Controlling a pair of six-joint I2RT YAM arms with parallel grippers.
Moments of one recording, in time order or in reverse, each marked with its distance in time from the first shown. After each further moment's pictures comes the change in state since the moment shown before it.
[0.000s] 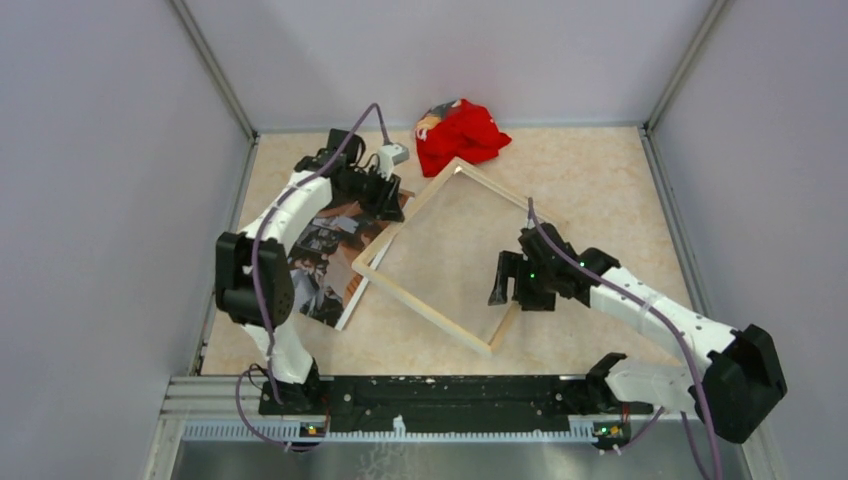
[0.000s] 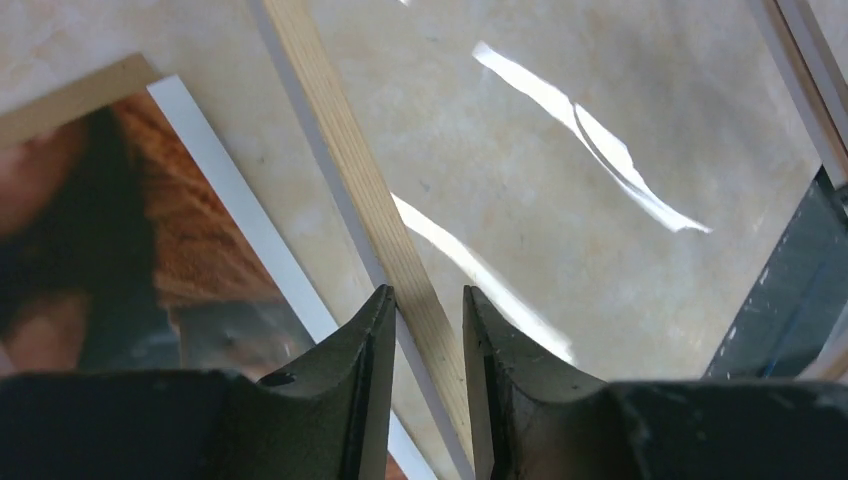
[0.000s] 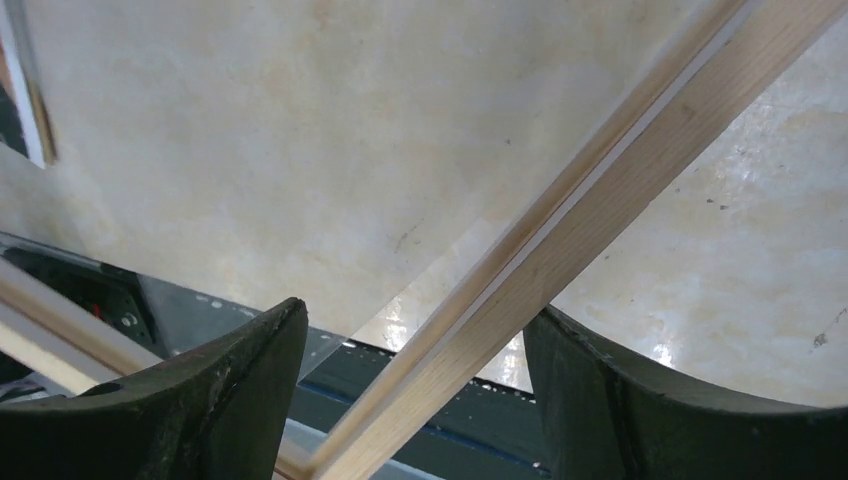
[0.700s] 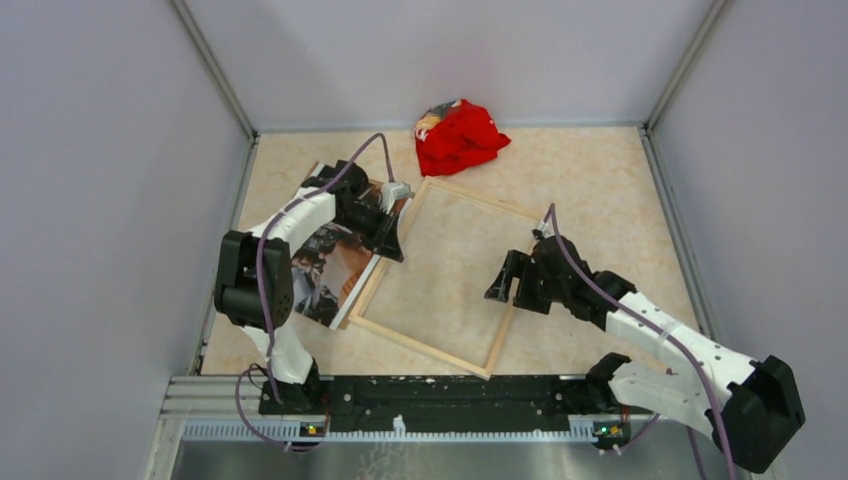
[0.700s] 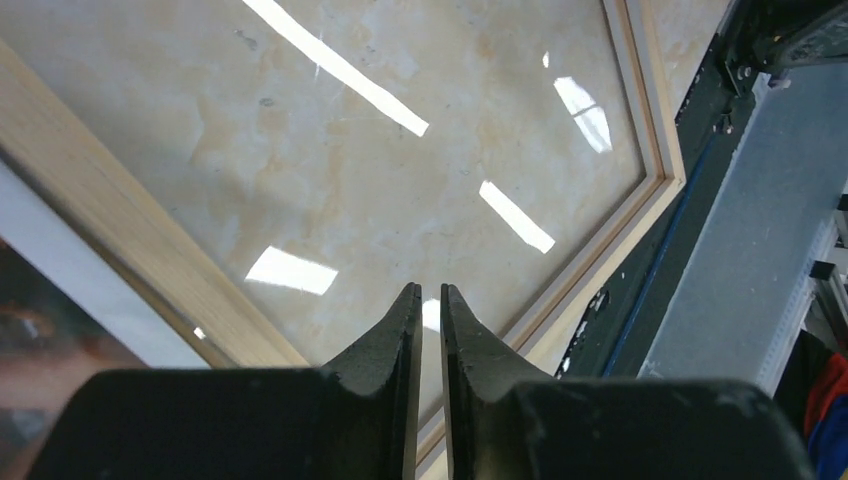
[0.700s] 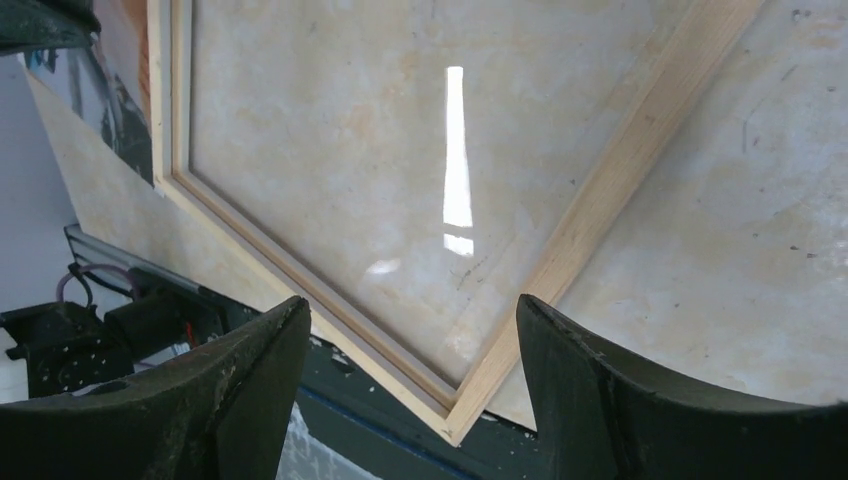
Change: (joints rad) left arm 0.011 -0.107 -0.245 -0.137 0.122 0.090; right arm -0.010 -0.148 -0.153 0.210 -0.026 0.087
